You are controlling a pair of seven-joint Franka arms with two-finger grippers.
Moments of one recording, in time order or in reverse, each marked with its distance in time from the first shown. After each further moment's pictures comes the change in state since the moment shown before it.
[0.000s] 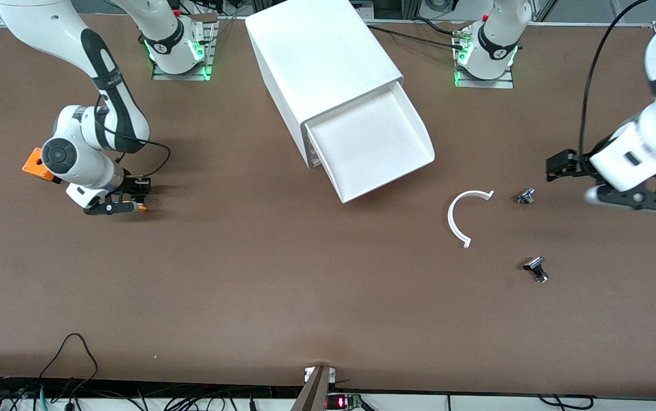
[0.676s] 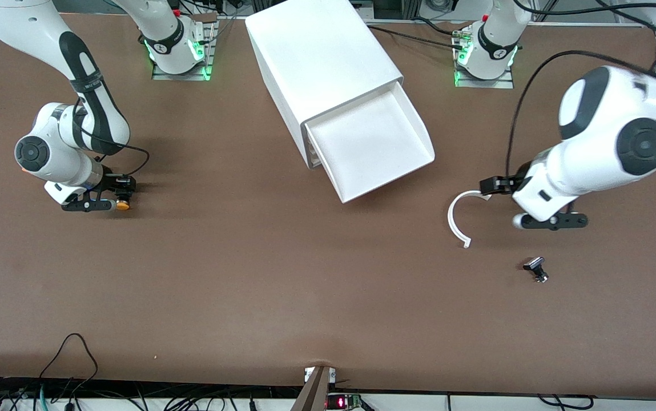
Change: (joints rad) left arm -0.115 0.086 -0.008 -0.112 -0.087 0.173 -0.398; right arm -0.076 0.000 0.002 -0.003 0.001 0.001 -0.012
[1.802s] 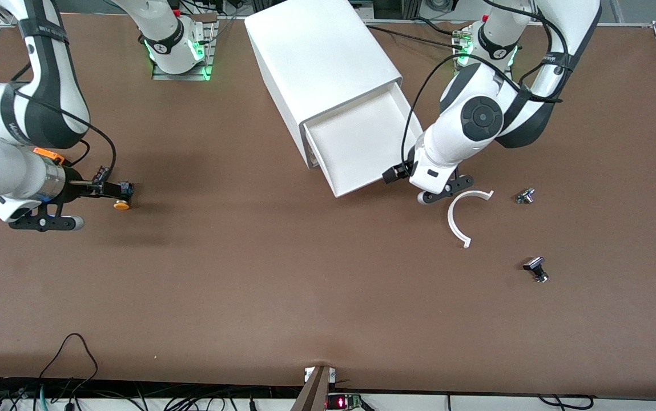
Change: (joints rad) left arm -0.081 -0.008 -0.207 -0.269 -0.077 0.339 -0.558; right arm 0.025 -0.078 0.123 0.594 0.000 -0.711 0.188
